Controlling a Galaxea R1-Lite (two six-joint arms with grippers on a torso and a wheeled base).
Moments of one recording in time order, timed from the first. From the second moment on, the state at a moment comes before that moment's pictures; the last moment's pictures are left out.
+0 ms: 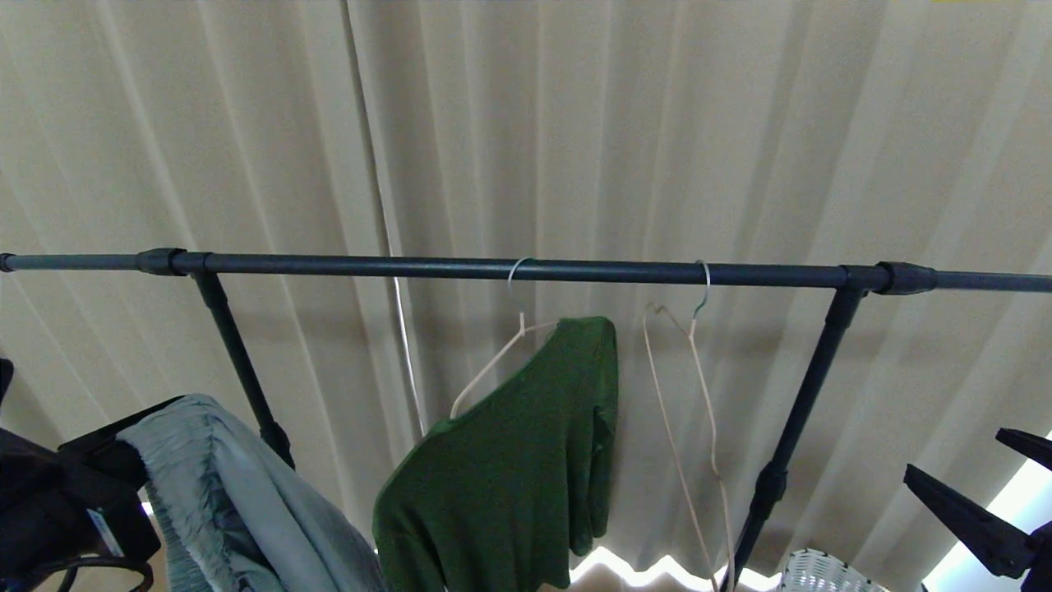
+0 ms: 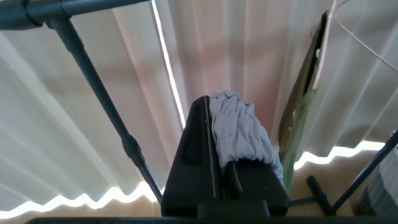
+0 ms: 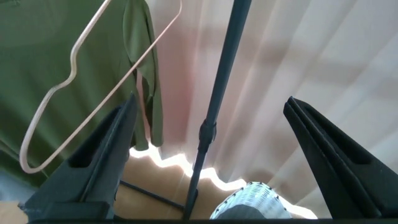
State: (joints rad) left arm -0.36 0.97 -0.29 -0.56 0.13 0.12; right arm 0.11 0.90 -0.17 -0.50 0.08 -0.07
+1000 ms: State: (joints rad) left arm -0.36 0.97 -0.27 -0.56 0.14 0.14; right arm 0.11 0.89 -0.18 -0.50 0.08 -0.07
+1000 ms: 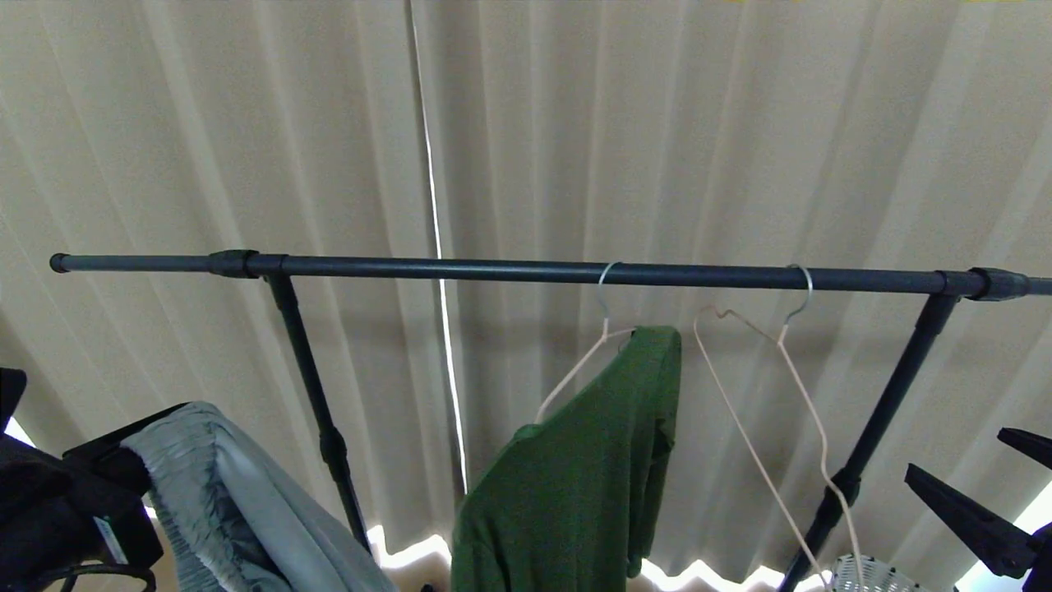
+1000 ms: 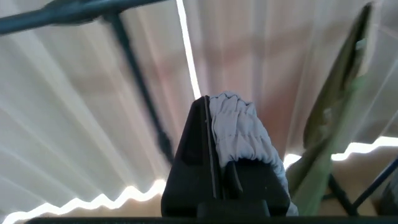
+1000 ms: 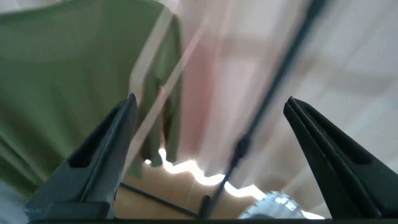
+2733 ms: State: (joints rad) left arm -0.27 0.90 -0.22 -0.55 0.13 0.18; right arm 0.20 1.12 -0.46 -0.04 -0.11 0.01
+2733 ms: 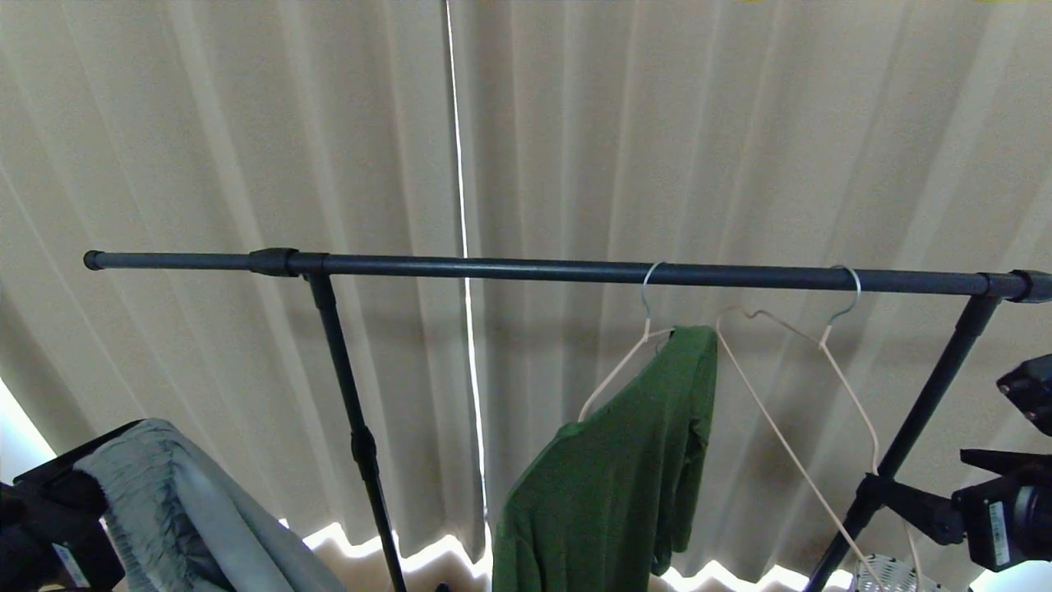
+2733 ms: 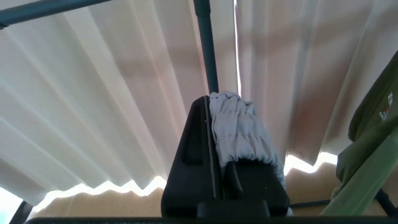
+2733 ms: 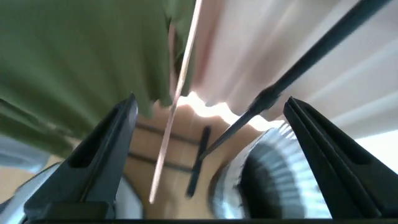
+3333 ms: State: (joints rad) left arm -0.27 0.89 -0.22 -0.55 0.13 0.18; right arm 0.30 1.41 -0.50 -0.25 -0.27 0.07
